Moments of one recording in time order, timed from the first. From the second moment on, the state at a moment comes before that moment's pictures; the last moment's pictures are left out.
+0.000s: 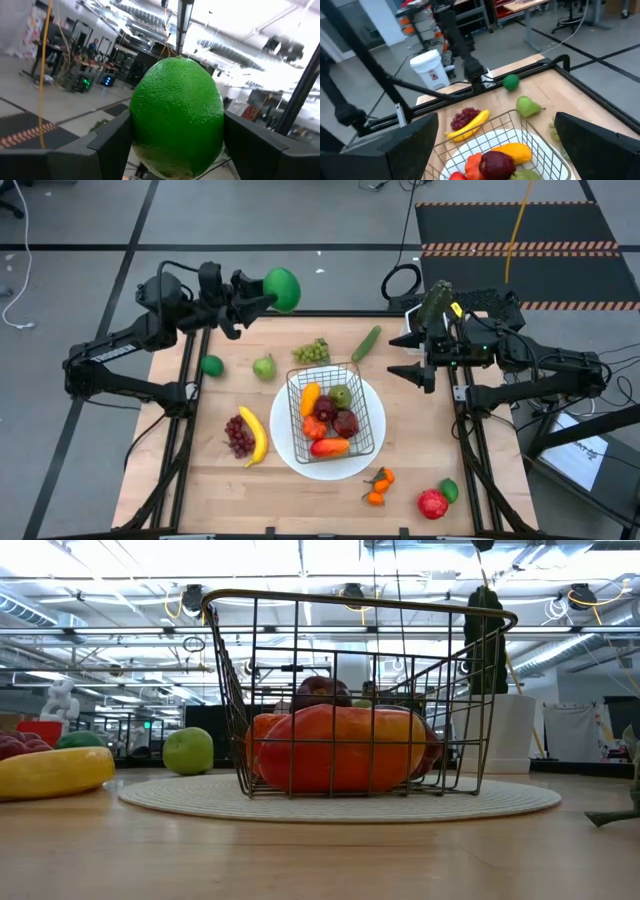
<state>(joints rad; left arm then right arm) 0.28 1.10 1.32 0.08 0.12 -0.44 -0.07 0.84 1.04 -0.43 0.01 0.34</state>
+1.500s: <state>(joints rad) 0.28 1.10 1.32 0.09 0.09 0.37 -0.07 0.94 1.04 -0.38 0.21 0.66</state>
